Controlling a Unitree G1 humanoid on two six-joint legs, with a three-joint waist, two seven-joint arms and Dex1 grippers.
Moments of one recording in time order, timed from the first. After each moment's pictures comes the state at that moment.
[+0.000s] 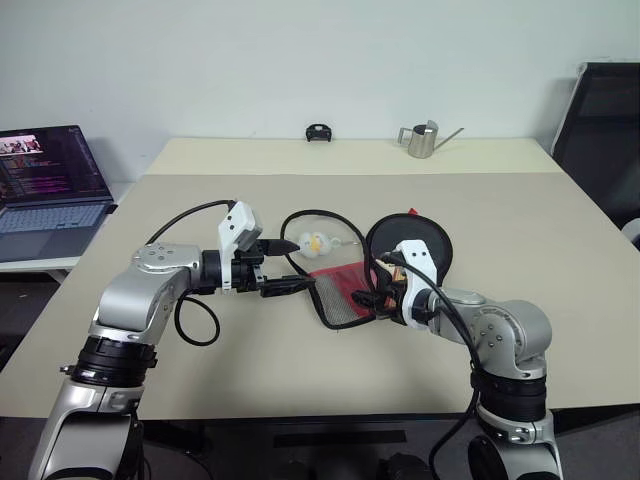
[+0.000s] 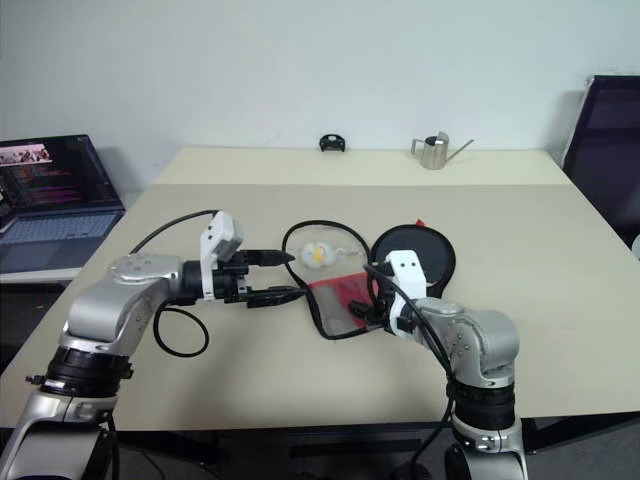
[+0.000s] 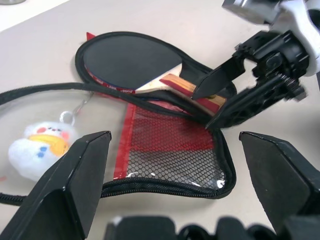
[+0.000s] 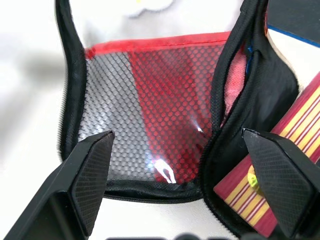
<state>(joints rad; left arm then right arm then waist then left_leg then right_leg) -0.62 0.72 -0.04 0.06 -0.42 0.56 -1.12 -0.59 0.01 -0.17 -0.39 0.46 1.53 0.13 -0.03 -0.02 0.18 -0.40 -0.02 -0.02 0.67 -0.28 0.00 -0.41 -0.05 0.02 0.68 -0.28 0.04</state>
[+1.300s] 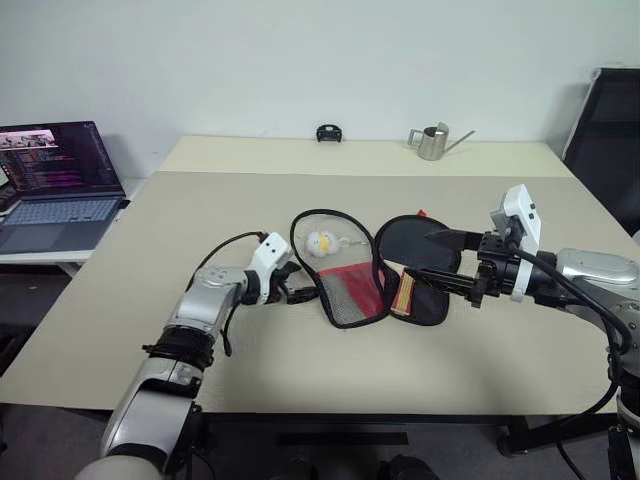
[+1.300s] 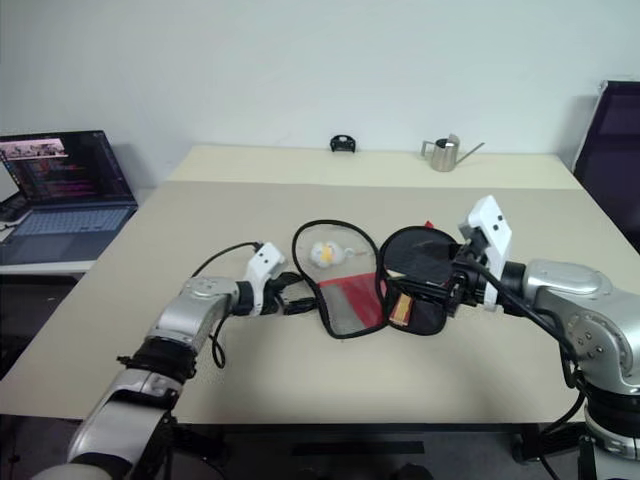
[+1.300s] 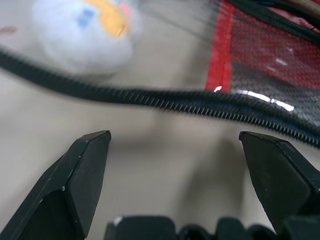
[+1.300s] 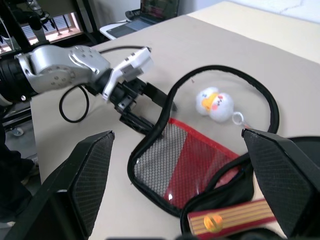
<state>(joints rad) -0.77 0.45 -0.15 0.61 -0.11 0.32 -0.95 -0.54 -0.71 -0.20 -0.50 0.77 1.08 0.73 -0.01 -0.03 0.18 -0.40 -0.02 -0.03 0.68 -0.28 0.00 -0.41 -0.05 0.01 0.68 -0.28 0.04</state>
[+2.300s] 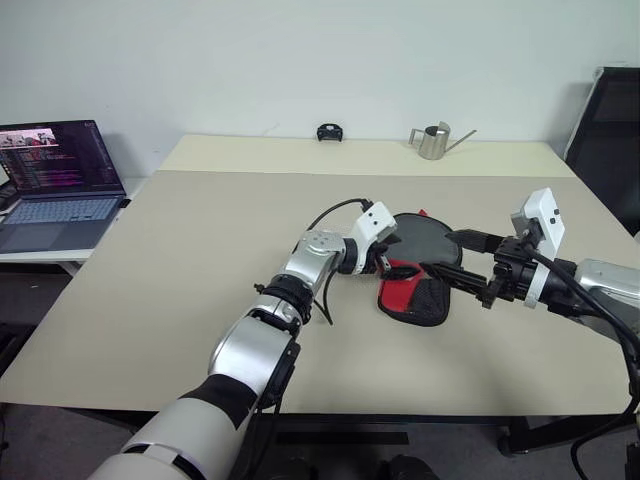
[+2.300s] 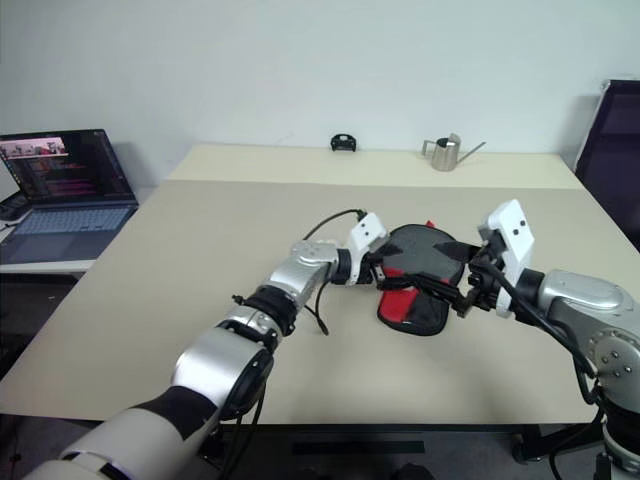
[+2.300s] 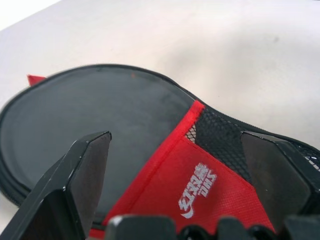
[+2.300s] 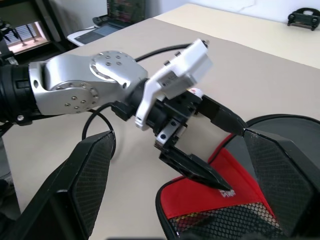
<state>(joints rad) -1.19 0.06 -0.15 1.16 -0.01 -0.03 -0.96 -0.44 -0.75 -0.29 -0.56 0.89 1.09 0.53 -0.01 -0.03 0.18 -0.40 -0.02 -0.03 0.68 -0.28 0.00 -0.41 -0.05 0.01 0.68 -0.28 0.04</state>
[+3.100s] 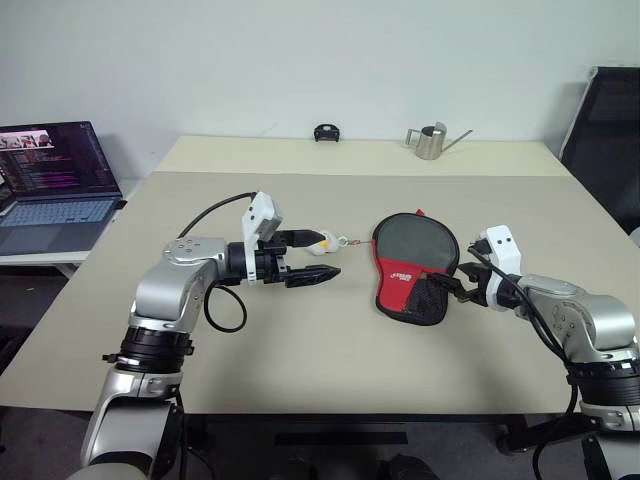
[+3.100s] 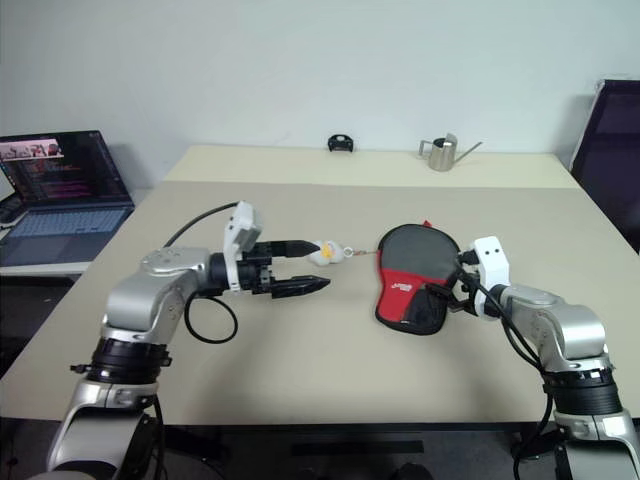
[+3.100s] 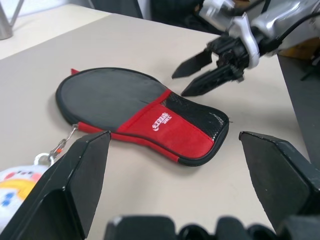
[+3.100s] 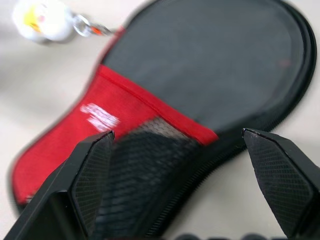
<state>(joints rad) -0.69 0.56 0.01 0.07 -0.39 0.60 -1.17 -0.52 -0.59 -0.05 0.00 0.51 0.96 0.43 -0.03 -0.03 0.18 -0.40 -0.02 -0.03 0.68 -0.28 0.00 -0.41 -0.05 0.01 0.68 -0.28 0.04</state>
